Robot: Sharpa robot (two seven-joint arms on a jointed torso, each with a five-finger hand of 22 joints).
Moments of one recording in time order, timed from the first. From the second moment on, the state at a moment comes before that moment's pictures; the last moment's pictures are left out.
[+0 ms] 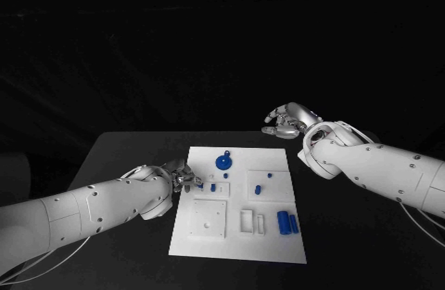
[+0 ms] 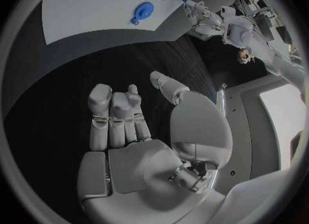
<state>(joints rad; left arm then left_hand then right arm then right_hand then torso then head) 1.24 -0.59 -0.24 1.21 -0.97 -0.35 -0.32 0.90 -0.01 0.56 -0.22 0.51 1.16 0.04 0.22 0.68 1.38 -0.05 0.77 0.50 1.19 -0.15 1.35 0.59 0.05 0.98 -0.15 1.08 1.30 1.27 -0.71 0.00 1.27 -1.23 -0.51 -0.16 1.00 -0.25 0.66 -0.11 0.19 0.89 0.12 0.26 0.45 1.08 0.03 1.11 1.16 1.29 -0.08 1.23 0.97 0.17 1.26 -0.10 1.04 1.31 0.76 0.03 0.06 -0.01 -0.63</state>
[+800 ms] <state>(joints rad) 1.23 -0.57 -0.24 1.18 -1.00 -0.34 -0.31 0.90 -0.01 0.57 -0.21 0.51 1.16 0.04 0.22 0.68 1.38 -0.05 0.77 0.51 1.19 -0.15 1.35 0.59 0.05 0.98 -0.15 1.08 1.30 1.27 -0.71 0.00 1.28 -1.23 -0.51 -0.16 1.00 -0.25 0.66 -0.11 0.19 0.89 0.13 0.26 0.45 1.08 0.03 1.11 1.16 1.29 -0.08 1.23 0.97 0.17 1.26 -0.09 1.04 1.31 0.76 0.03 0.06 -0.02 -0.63</state>
